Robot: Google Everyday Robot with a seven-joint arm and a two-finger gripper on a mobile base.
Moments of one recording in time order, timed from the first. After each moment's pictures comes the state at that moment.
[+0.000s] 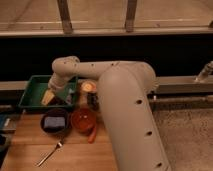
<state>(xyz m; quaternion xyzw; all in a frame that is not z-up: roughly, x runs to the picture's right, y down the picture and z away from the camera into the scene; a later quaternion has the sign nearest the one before) -0.315 0.046 0.826 -0.37 -0.20 0.26 0.87</state>
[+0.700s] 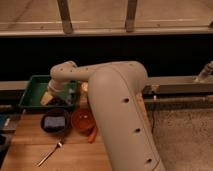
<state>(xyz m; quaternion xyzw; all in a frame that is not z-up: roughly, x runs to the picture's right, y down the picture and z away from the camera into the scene) -0.319 0.038 0.862 -0.34 -0.17 0.32 0.87</state>
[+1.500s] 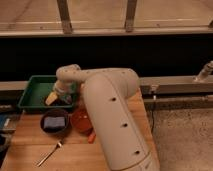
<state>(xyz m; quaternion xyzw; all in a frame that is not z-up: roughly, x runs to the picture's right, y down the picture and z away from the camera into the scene) -0.314 0.061 0.923 -0.37 -0.15 0.35 0.85</state>
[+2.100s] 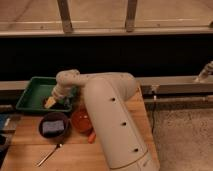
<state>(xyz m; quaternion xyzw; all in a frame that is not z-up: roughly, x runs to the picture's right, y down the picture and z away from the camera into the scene) -0.328 0.087 0.926 -0.39 -0.16 0.35 0.84</state>
